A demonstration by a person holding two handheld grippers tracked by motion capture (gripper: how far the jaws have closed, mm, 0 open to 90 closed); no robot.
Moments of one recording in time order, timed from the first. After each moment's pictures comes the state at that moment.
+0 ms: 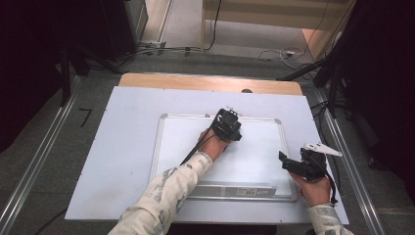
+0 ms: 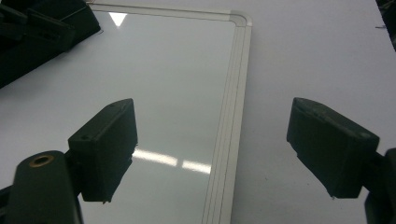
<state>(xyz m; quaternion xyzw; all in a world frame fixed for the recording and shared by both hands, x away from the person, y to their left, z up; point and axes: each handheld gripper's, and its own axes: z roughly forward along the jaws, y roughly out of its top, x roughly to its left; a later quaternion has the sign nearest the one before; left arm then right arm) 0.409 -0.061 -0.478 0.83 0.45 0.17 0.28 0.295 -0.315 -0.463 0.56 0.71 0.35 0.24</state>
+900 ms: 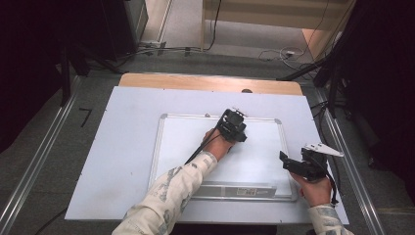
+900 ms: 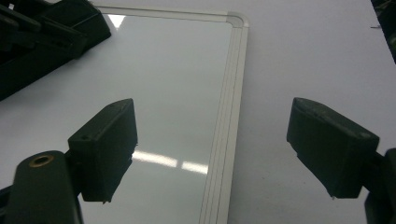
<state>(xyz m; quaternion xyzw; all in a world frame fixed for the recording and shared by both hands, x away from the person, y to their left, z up) 0.410 -0.073 -0.477 0.84 0.44 0.17 0.28 0.294 -0.317 -0.463 0.56 0.71 0.35 0.24</state>
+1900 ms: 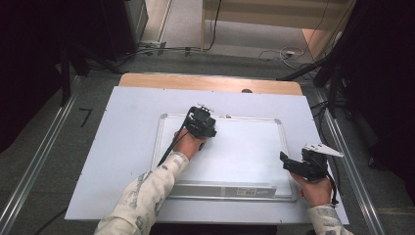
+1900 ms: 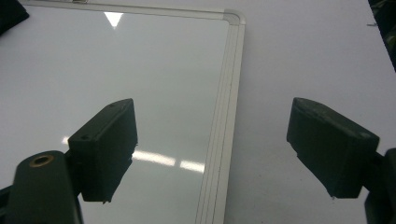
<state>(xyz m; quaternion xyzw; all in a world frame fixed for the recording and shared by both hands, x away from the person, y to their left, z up) 0.408 0.032 -0.479 0.79 0.52 0.18 0.26 0.294 -0.317 -0.464 0.57 0.71 0.34 0.24</state>
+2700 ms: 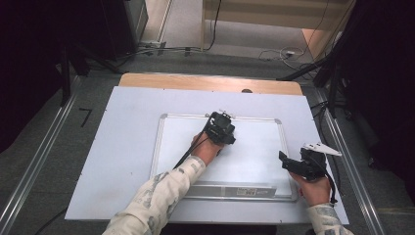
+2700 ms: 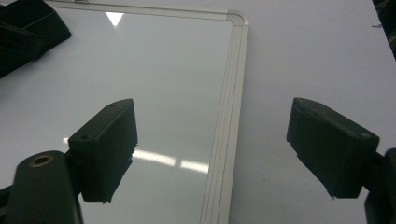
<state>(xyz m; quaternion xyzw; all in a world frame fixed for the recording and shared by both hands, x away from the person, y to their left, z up) 0.397 -0.045 -0.478 0.83 0.47 0.17 0.27 0.296 -0.315 -0.464 0.56 0.71 0.34 0.24</state>
